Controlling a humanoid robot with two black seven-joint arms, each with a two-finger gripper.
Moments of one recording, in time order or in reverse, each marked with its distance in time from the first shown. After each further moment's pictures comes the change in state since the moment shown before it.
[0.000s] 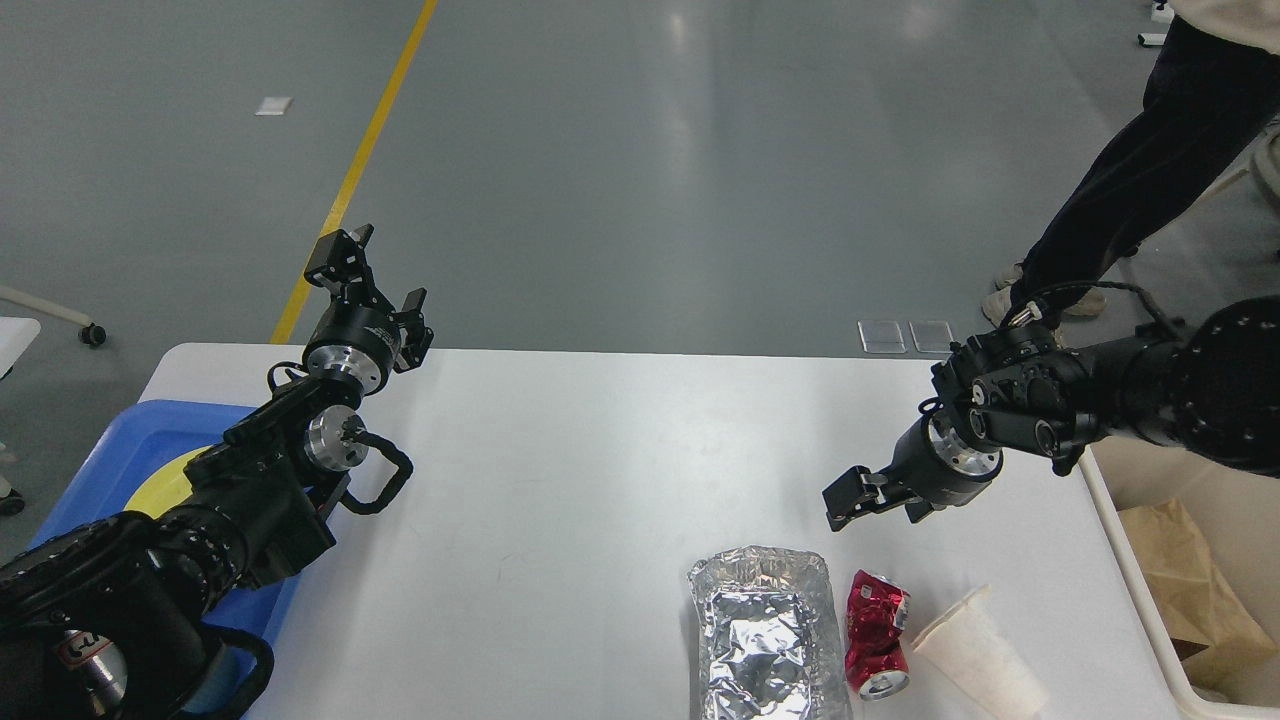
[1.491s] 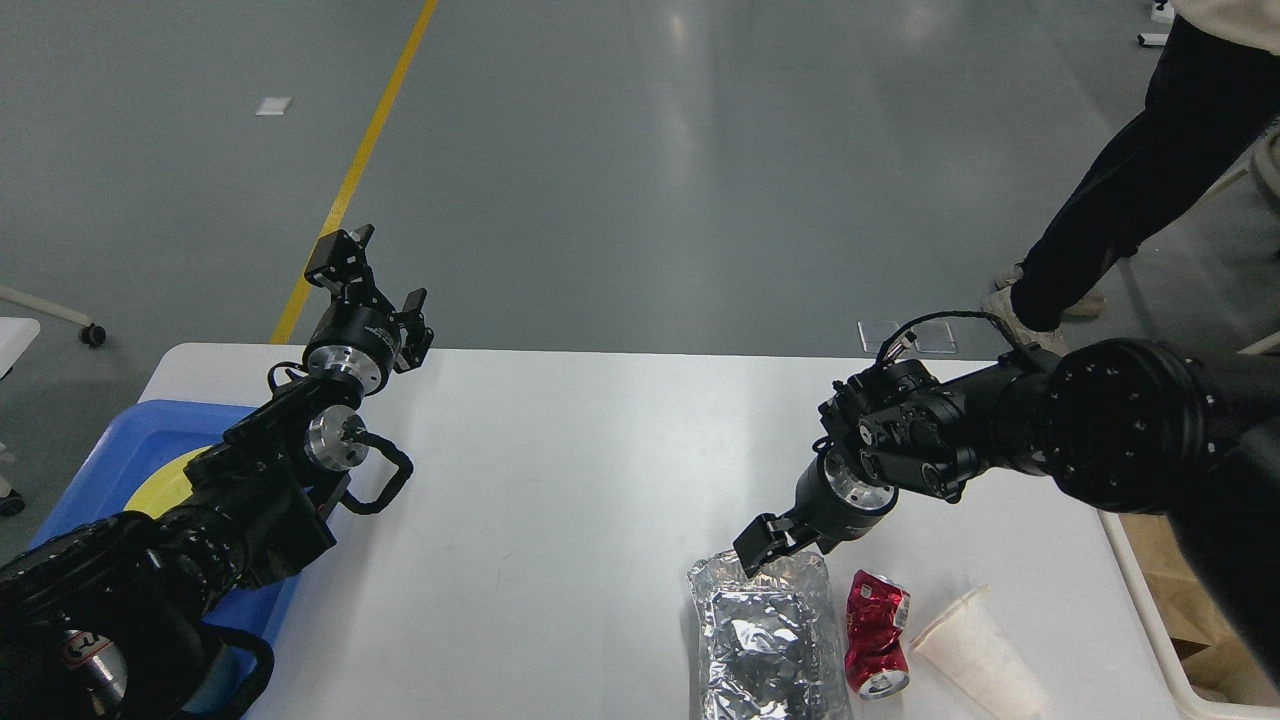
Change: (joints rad) left arm 0.000 0.000 0.000 0.000 0.000 0.000 0.001; right arm -0.029 0.223 -0.011 -0.030 0.014 -0.018 -0.003
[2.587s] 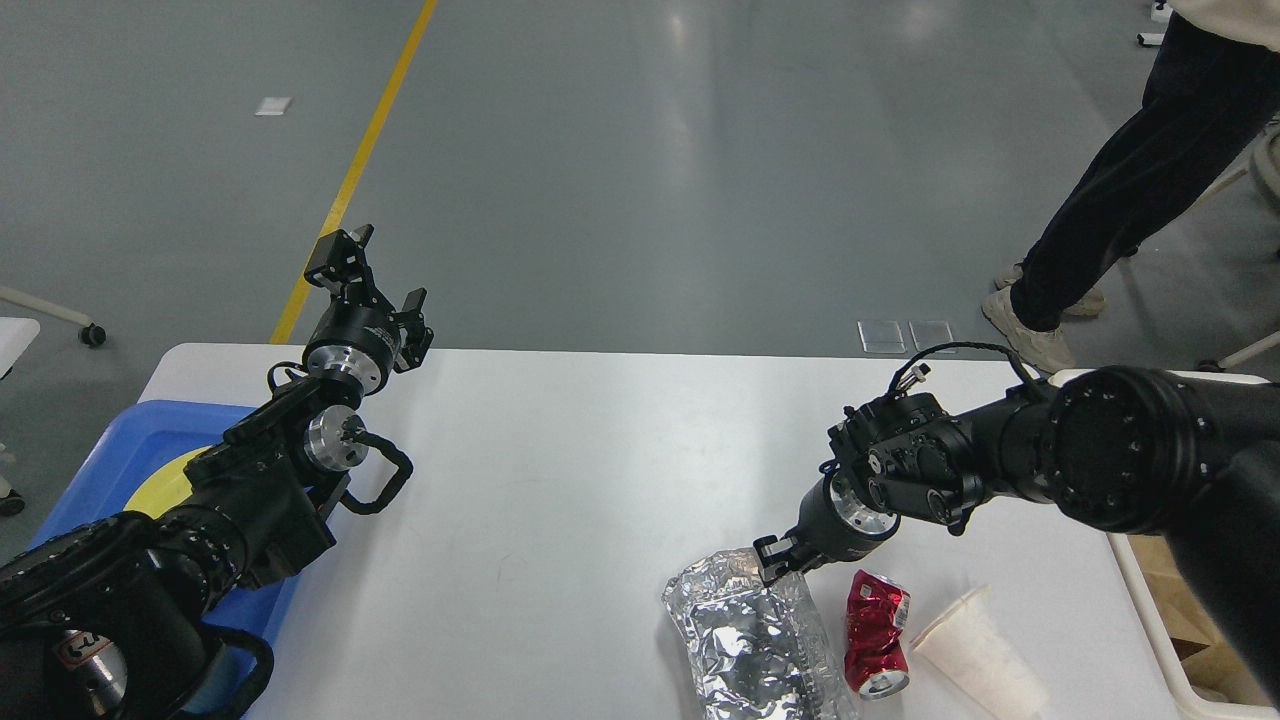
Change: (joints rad) left arm 0.000 0.000 0.000 0.000 0.000 0.000 -0.001; right arm -0.062 -0.011 0.000 -0.004 0.022 -0.080 0.002
